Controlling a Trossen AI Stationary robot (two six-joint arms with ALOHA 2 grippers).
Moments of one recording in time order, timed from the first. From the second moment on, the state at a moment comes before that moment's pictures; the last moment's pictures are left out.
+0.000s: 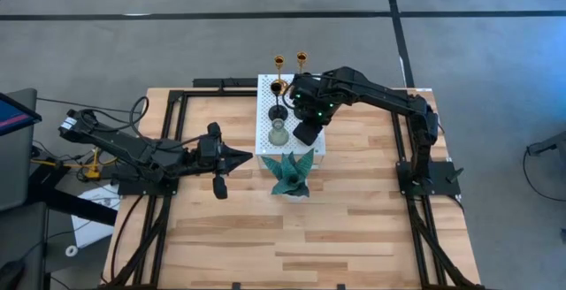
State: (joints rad) left arm -0.41 0.82 0.86 0.09 -0.58 -0.04; right arm -0.23 1.92 2.12 -1.51 -0.03 0.36
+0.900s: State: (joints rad) left arm -0.41 0.82 0.86 0.09 -0.58 -0.04; right arm -0.23 1.92 2.12 -1.49 0.03 0.31
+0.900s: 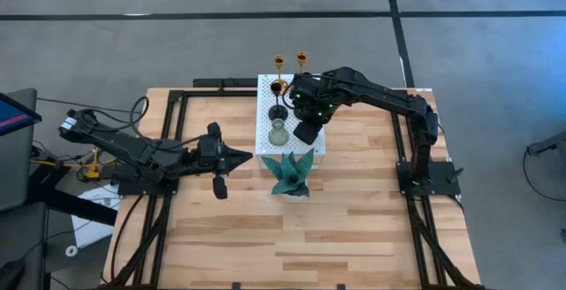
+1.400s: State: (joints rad) left arm -0.41 0.82 0.86 0.09 -0.58 -0.04; right arm -0.23 1.92 2.12 -1.47 0.03 0.30
